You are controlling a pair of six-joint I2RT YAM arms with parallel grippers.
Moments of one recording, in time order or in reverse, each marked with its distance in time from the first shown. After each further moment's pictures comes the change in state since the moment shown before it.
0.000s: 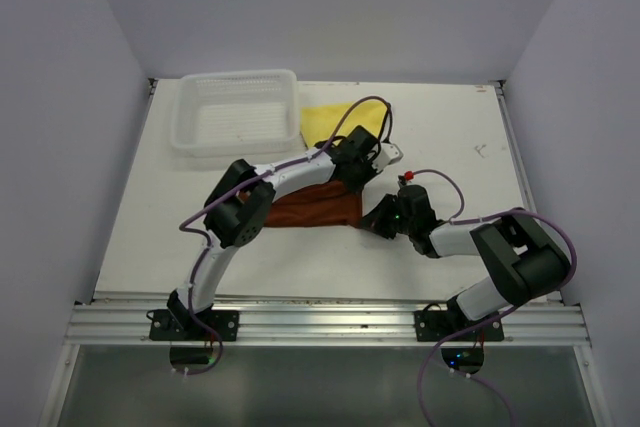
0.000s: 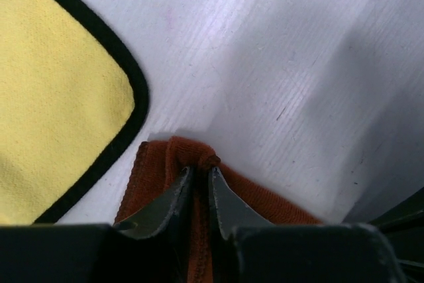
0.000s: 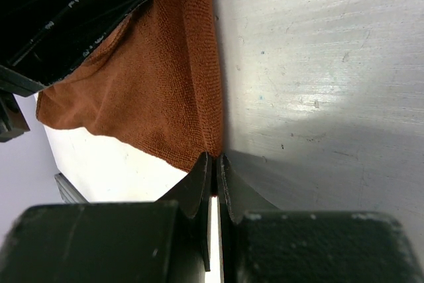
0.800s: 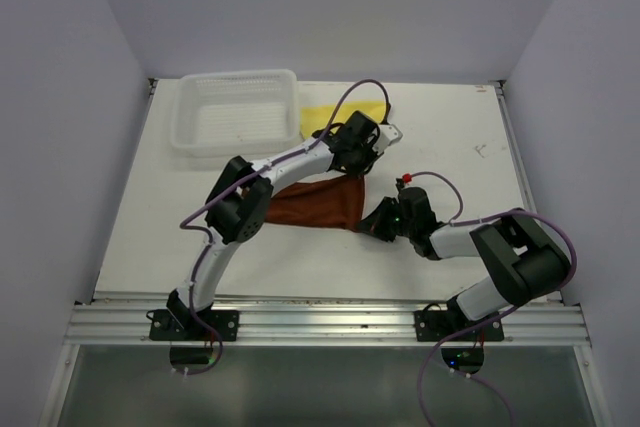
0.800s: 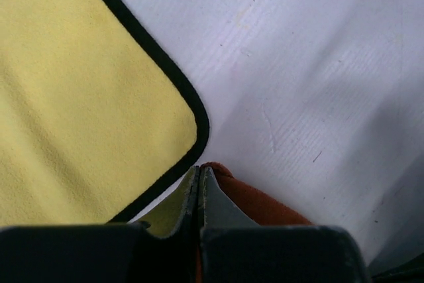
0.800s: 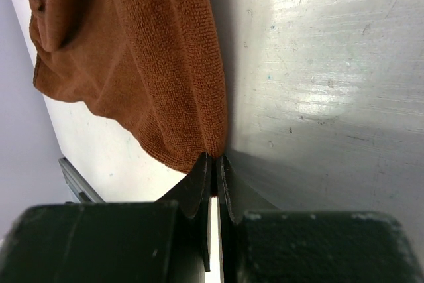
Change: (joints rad) left arm 0.036 0.024 0.098 0.015 -0.021 -0.023; right arm 0.004 -0.001 -0.019 0.011 -0.047 0.000
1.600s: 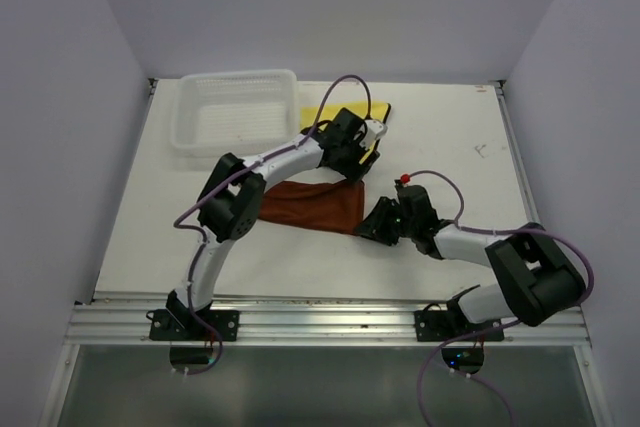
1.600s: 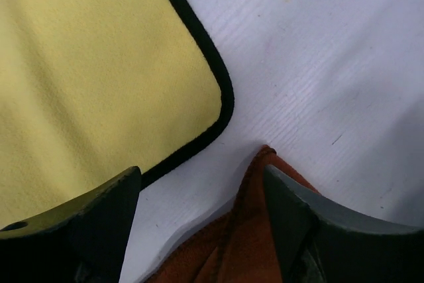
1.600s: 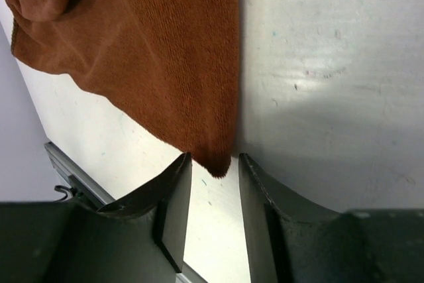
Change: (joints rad) left arm 0.054 -0.011 -0.047 -0.014 0.027 -0.116; right arm 0.010 -0.105 0.039 -0.204 -0.008 -0.033
